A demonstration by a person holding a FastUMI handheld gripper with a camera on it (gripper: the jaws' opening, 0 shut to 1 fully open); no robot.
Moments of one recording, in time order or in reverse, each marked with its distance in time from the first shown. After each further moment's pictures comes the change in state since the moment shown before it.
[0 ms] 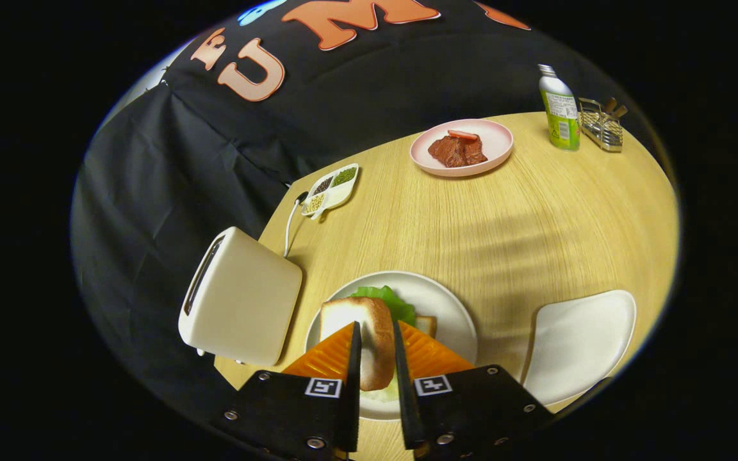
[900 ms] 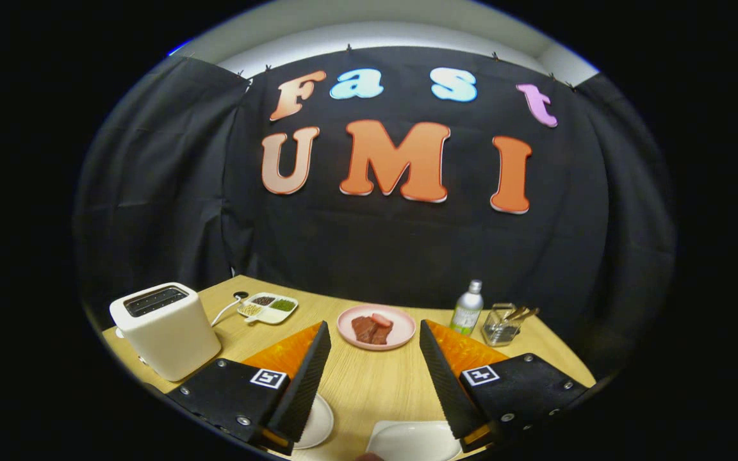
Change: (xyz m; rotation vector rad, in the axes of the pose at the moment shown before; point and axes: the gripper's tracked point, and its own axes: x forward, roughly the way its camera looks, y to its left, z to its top) arm -0.162 -0.011 0.149 -0.471 -0.817 -0.317
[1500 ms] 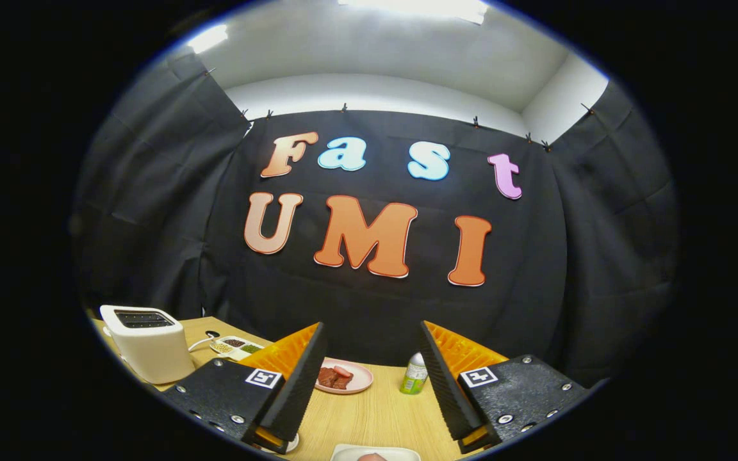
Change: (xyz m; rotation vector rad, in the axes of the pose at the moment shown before) arm -0.055 -0.029 0.056 -0.065 -0.283 -0.131
